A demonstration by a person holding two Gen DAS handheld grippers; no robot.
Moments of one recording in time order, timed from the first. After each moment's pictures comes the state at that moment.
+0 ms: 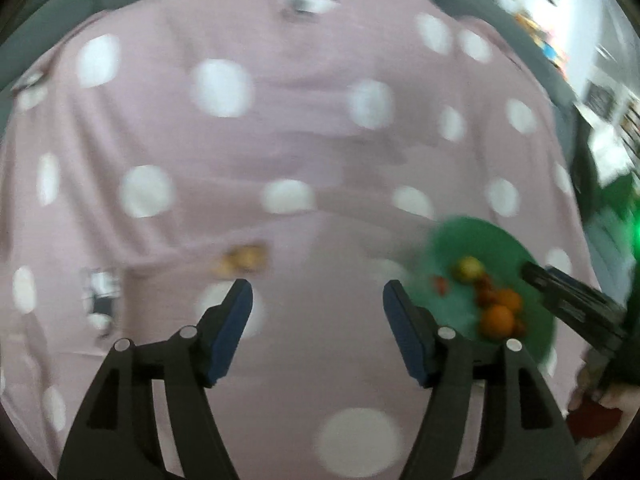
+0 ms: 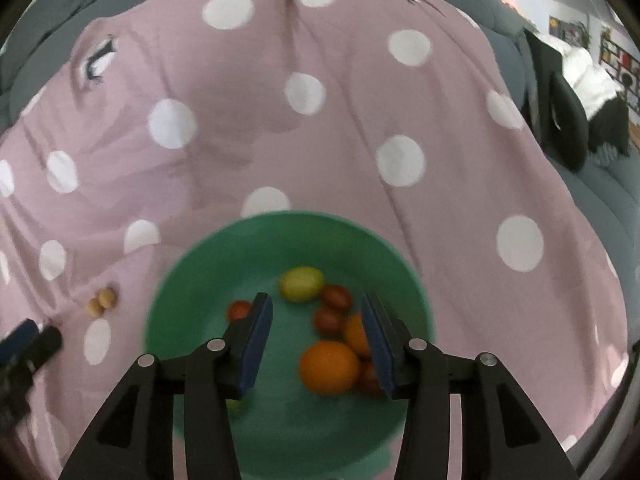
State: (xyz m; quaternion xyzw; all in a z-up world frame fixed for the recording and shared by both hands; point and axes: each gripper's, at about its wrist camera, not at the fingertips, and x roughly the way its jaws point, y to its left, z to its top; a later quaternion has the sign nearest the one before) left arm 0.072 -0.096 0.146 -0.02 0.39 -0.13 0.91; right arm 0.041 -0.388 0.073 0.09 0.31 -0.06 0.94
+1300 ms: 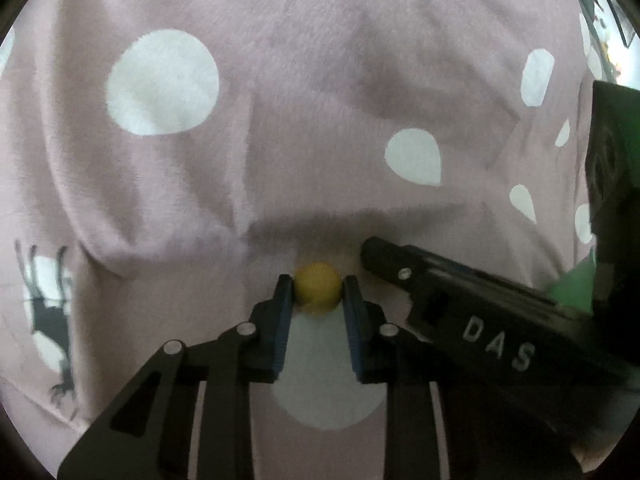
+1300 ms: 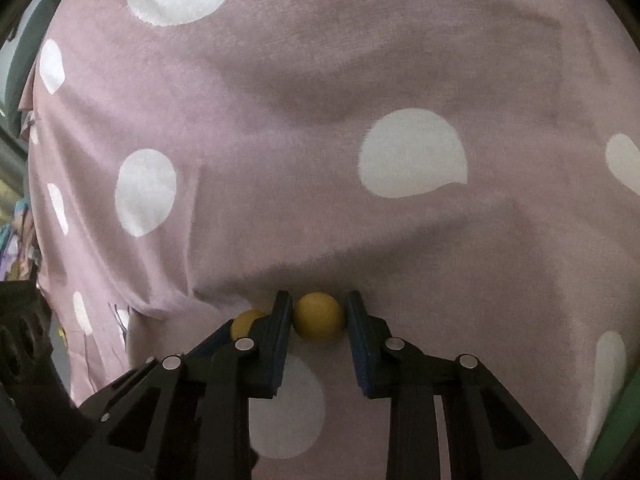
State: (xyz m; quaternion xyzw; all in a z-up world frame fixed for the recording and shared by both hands) left arm 0.185 -0.038 0.032 -0.08 0.48 -0.11 0.87; right arm 0.184 -0.184 -0.002 0.10 0.45 0.18 0.87
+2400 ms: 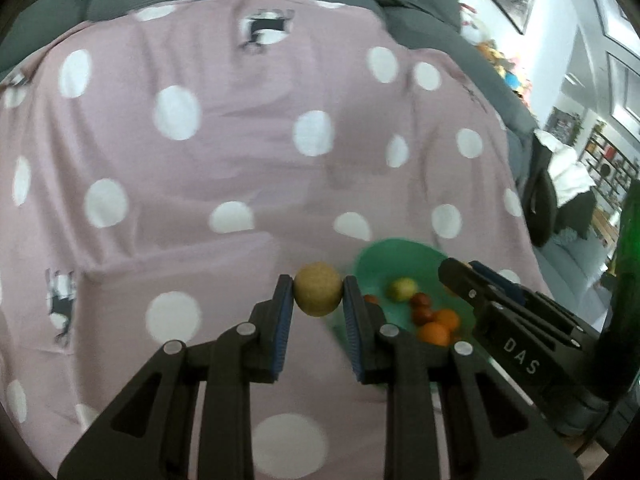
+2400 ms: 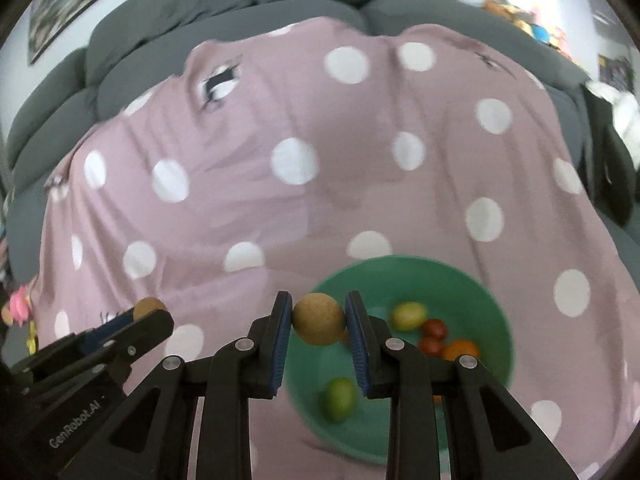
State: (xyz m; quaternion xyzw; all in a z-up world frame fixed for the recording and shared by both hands) left arm 0.046 -0.148 0.156 -0.06 0.34 -0.22 0.91; right arm 0.008 -0.353 0.111 0.08 0.24 0.02 0.97
